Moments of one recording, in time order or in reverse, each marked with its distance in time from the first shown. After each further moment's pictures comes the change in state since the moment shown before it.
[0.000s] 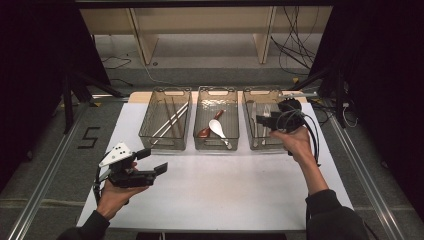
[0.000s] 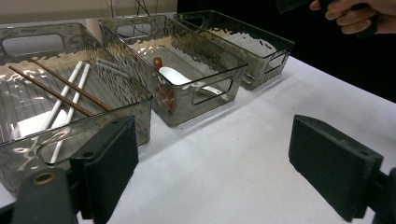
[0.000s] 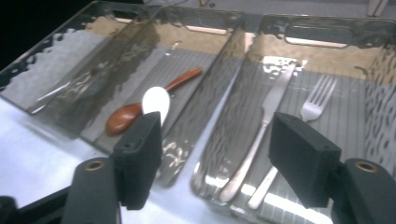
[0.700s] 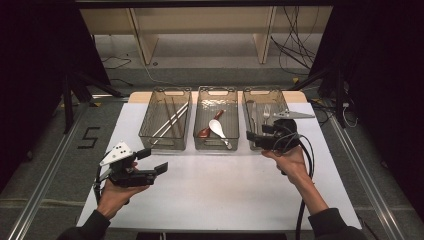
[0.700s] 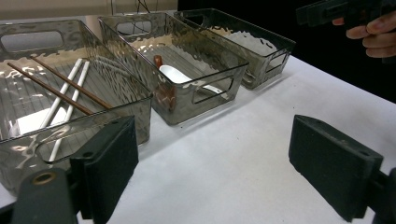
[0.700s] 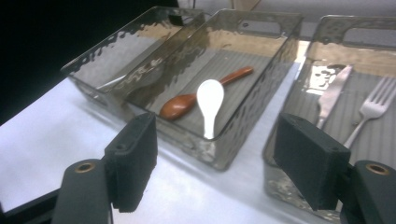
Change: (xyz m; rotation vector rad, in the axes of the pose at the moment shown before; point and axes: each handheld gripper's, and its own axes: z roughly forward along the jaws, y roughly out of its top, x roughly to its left) left arm 0.000 0.001 0.002 0.009 -0.003 -0.006; right arm 0.039 -0.041 -0.017 -0.079 0.118 -0.058
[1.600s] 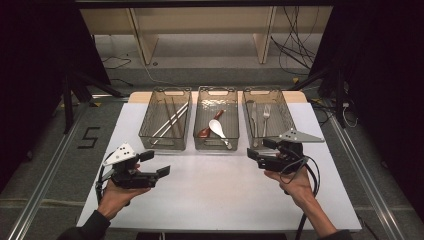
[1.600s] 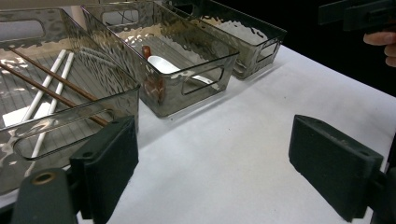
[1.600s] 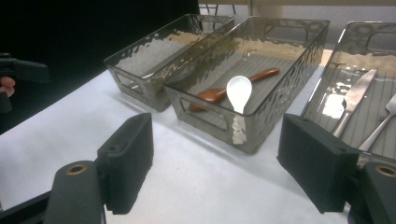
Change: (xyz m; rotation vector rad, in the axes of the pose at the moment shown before) left arm -0.002 -0.003 0.004 0.035 -0.038 0.008; right arm 0.022 -0.040 -0.031 -0.090 0.069 -0.049
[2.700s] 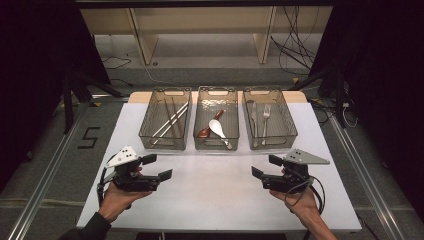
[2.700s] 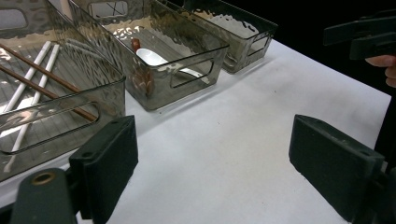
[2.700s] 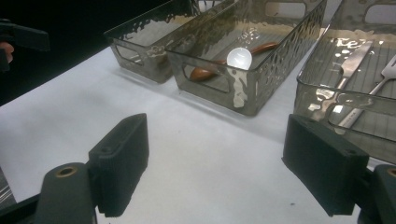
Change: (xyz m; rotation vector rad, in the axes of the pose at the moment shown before) left arm -0.005 -0.004 0.001 0.020 -0.024 -0.009; right arm 0.008 -0.041 -0.019 0.020 -0.020 -0.015
